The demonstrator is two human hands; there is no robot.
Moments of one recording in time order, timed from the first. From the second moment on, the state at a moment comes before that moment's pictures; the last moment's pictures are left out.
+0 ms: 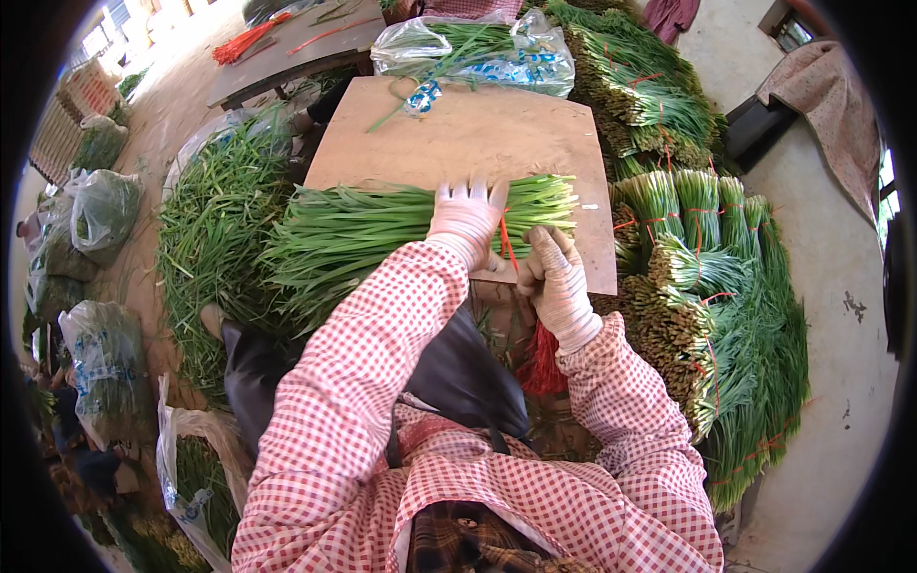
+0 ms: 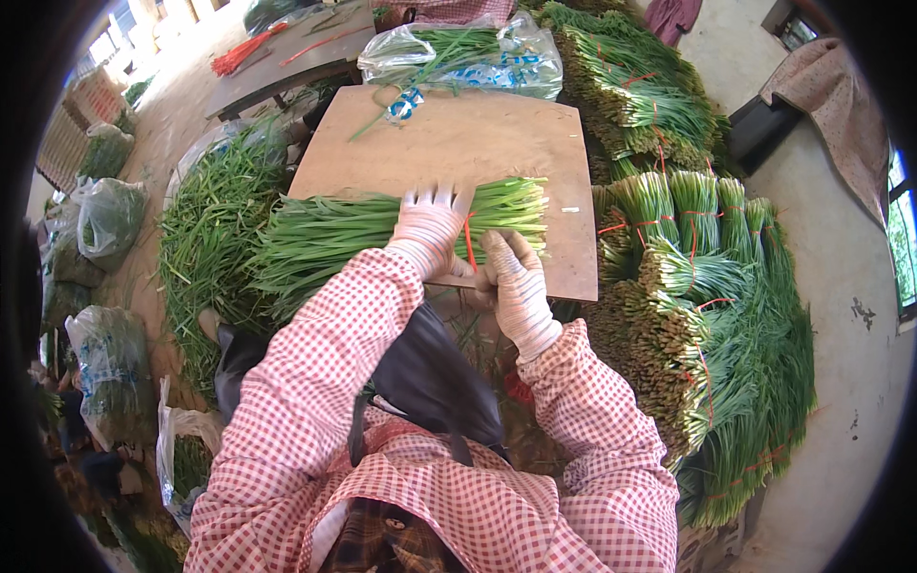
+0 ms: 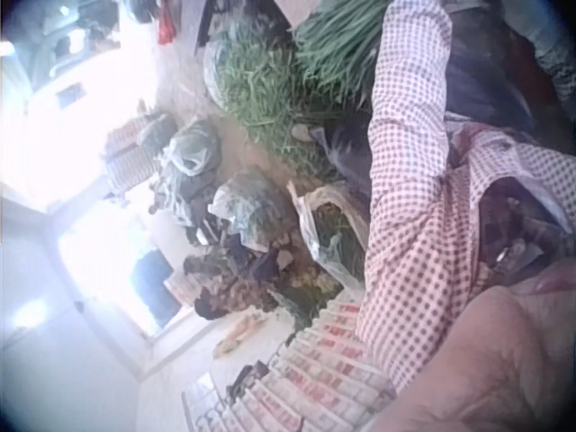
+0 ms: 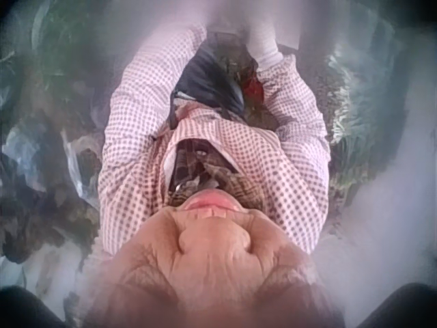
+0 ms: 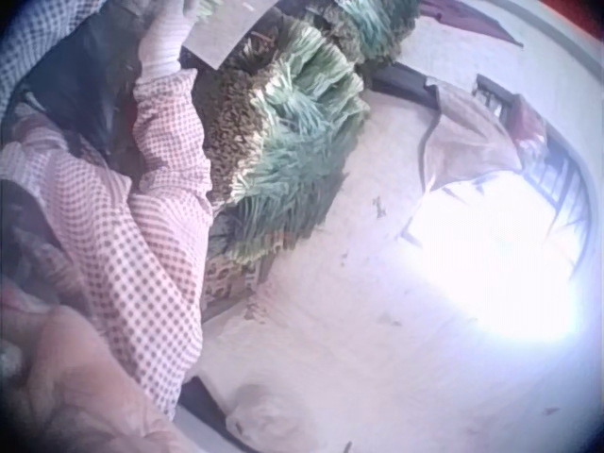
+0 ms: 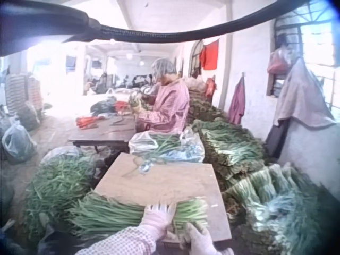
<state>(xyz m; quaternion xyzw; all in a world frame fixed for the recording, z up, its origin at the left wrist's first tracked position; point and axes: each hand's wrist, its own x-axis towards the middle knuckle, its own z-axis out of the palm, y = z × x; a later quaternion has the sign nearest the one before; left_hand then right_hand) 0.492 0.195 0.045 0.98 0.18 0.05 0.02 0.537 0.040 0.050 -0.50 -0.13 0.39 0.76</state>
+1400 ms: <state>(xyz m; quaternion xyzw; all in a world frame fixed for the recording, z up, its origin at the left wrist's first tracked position) 0.505 0.168 0.048 0.97 0.25 0.03 -0.02 0.490 0.004 -0.048 -0.56 -0.38 0.28 0.68</state>
